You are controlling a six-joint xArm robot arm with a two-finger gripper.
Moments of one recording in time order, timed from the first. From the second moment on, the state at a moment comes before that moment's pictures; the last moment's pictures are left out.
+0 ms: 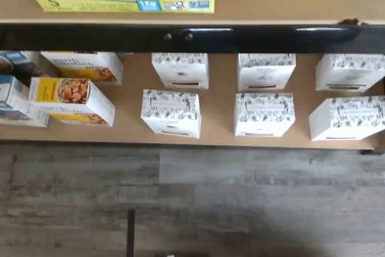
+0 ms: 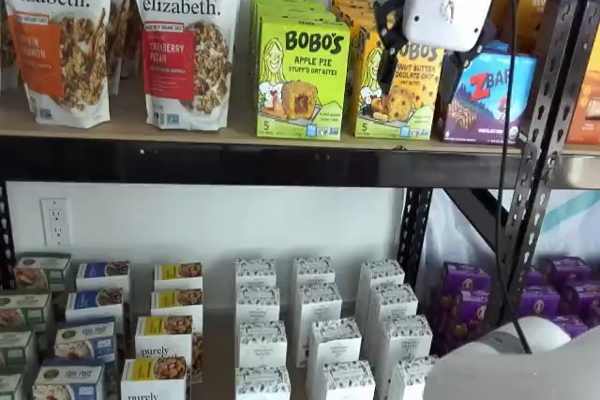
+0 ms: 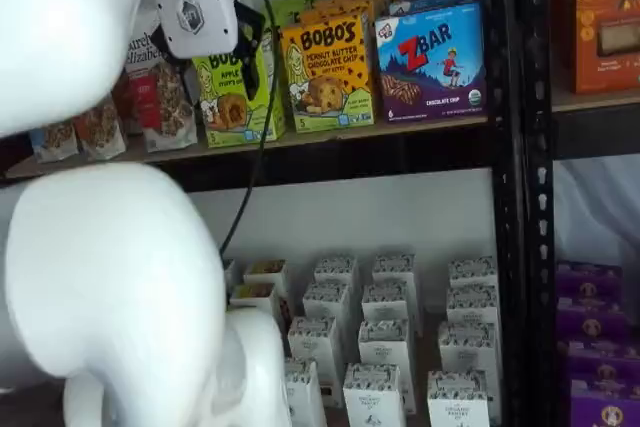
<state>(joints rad) 0.29 -0.90 -1.05 0.01 1.71 0.29</state>
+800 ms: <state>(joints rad) 0.46 -0.83 -1.08 -0.12 1.61 0.45</state>
